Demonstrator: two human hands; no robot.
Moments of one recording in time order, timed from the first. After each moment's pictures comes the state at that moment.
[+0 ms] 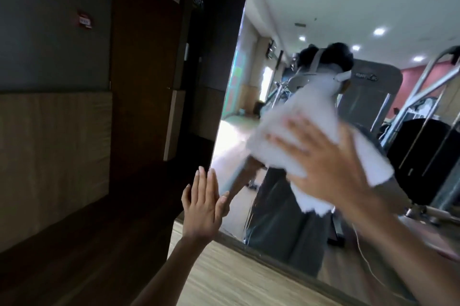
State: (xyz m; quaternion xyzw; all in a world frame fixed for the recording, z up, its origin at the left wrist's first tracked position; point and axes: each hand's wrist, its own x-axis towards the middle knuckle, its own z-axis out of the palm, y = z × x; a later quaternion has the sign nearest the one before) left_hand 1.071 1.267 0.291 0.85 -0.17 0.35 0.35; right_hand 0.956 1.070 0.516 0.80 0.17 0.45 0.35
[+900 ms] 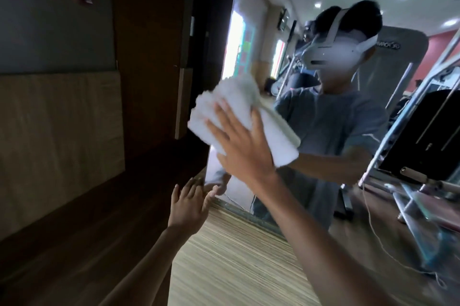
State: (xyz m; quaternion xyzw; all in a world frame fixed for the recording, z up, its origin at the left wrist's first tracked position) left_hand 1.051 1.306 0.242 0.94 -0.13 0.18 0.25; right_hand 1.019 1.168 0.435 0.81 0.15 0.43 0.37
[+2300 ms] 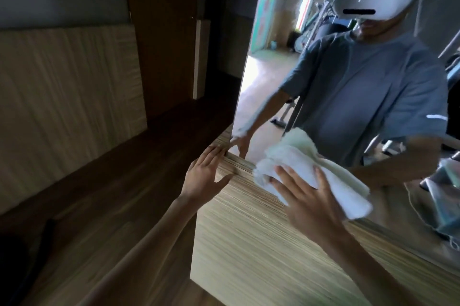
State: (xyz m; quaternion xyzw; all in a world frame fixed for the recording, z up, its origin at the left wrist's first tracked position) left_hand 1.035 1.337 0.231 0.93 -0.18 0.17 0.26; right_hand 0.938 1.075 0.284 0.88 0.19 0.29 0.32
